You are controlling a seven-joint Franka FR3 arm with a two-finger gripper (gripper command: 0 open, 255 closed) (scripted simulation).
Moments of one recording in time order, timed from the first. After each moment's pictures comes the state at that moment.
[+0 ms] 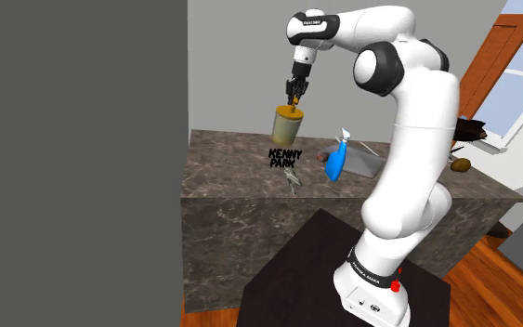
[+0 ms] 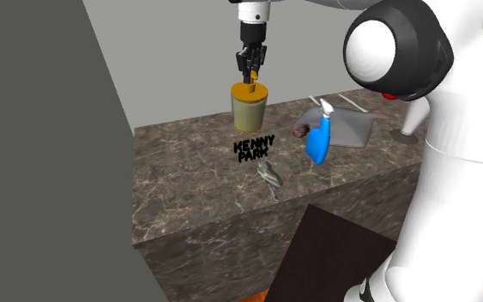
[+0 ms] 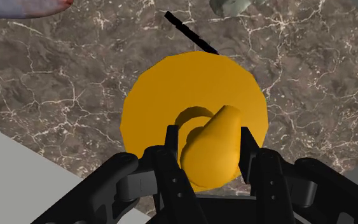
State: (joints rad) arm -0.39 0.32 -0.22 -1.37 0.12 1.63 -0.54
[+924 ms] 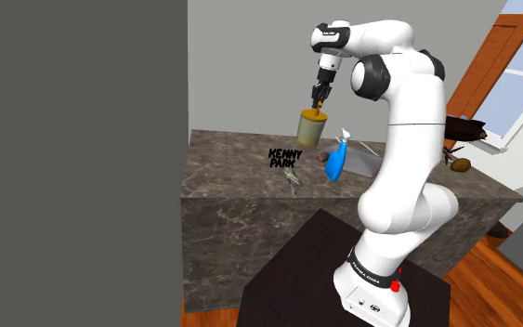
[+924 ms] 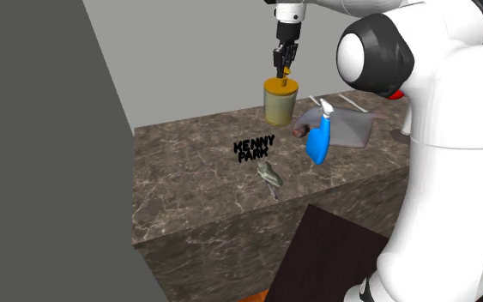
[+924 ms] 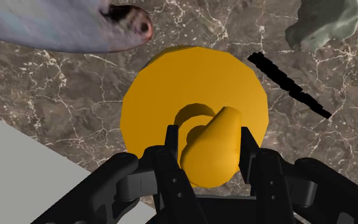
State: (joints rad) arm -0.57 0.45 -0.28 -1.22 0.16 1.60 -0.77
